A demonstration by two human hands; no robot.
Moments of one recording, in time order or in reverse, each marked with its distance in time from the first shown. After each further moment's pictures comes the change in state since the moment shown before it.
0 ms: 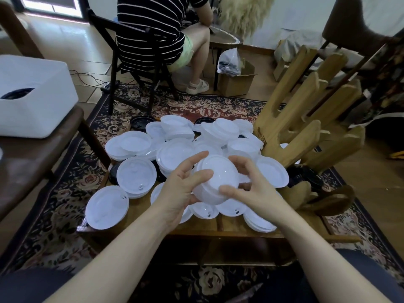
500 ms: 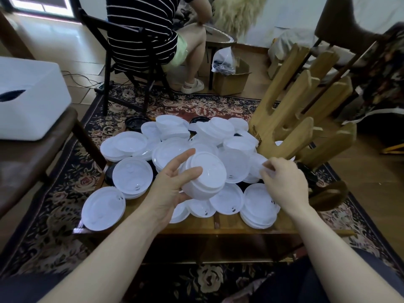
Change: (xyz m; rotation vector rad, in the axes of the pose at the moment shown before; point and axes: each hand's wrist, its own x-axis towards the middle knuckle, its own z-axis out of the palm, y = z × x) left_hand 0.001 0.004 -0.009 -0.040 0.043 -0.018; right_hand 0.013 0.045 -0.048 -0.872 0.455 0.075
